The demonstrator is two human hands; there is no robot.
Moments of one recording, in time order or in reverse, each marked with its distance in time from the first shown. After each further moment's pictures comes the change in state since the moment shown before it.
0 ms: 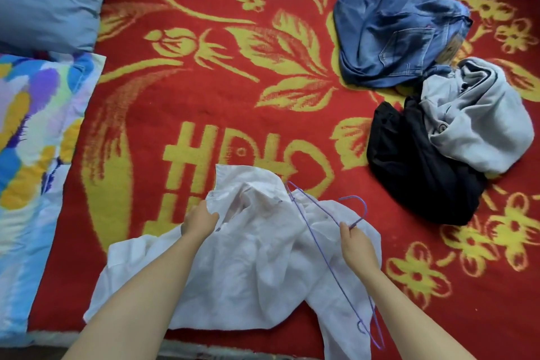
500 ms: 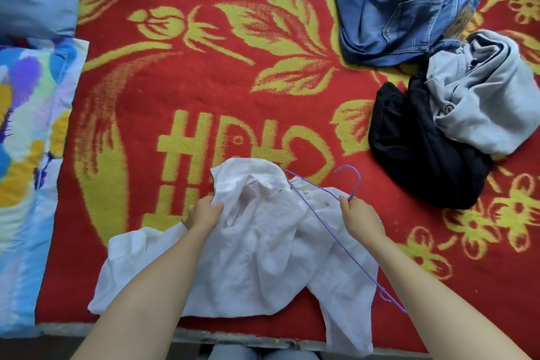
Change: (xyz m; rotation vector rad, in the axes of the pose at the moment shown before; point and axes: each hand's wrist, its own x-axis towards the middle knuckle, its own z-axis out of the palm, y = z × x) left_hand 0.004 0.007 0.022 -0.062 0.013 -0.092; right_hand 0.022 -0.025 -0.023 -0.195 -0.046 0.004
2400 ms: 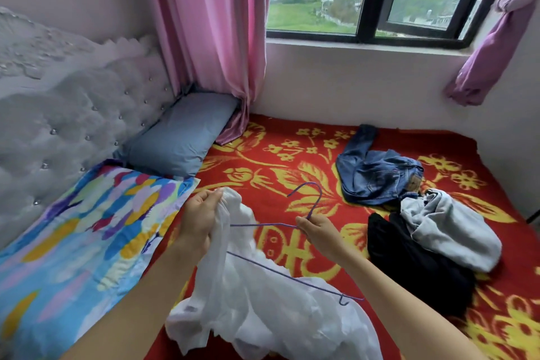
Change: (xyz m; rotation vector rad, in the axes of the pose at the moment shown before) left_hand -0.353 -0.013 -0.208 -1.223 0.335 0.627; right_hand -0.243 -0.082 -0.079 0.452 0.094 -0.885
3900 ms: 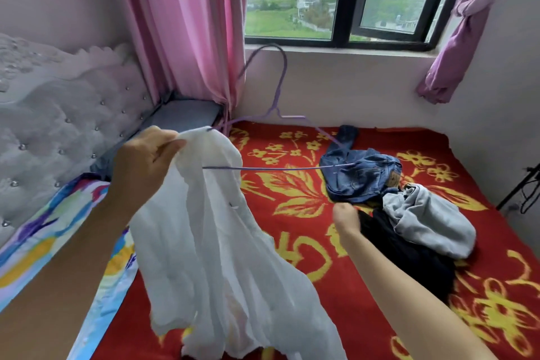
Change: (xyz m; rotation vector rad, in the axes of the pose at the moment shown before) left_hand 0.030 0.094 -0.039 0.743 0.001 1.356; right_hand 0.025 0.038 -0.044 0.176 0.545 0.413
